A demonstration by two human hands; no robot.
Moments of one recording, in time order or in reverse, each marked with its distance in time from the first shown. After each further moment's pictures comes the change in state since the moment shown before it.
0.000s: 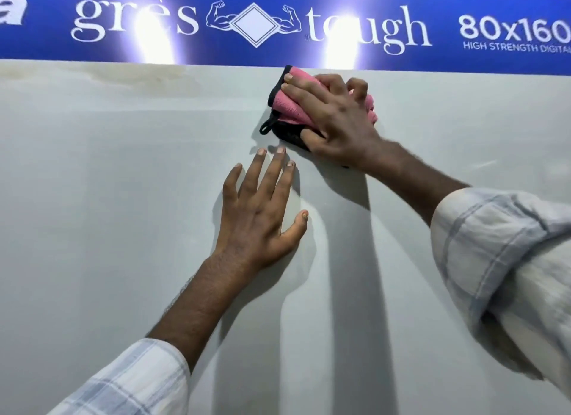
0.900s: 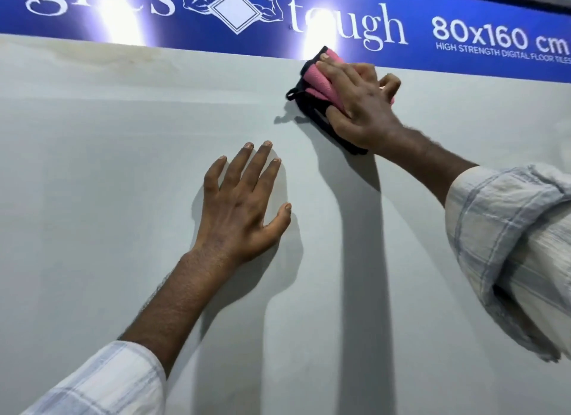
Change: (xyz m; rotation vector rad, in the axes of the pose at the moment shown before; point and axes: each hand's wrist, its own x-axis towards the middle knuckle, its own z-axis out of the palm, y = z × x) left_hand -0.003 0.001 0.000 -0.121 0.019 0.002; right_hand -0.025 0.056 -0.013 0.053 -0.024 0.141
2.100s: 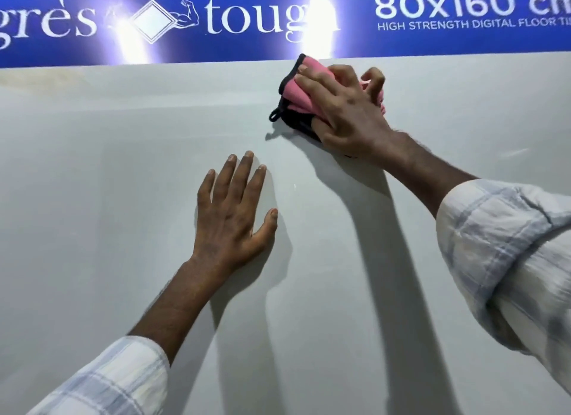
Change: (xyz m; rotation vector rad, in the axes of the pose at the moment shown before) left_hand 0.030 0.134 0.050 0.131 0.025 -0.047; right_hand -0.054 0.131 -0.011 0.024 0.002 -0.159
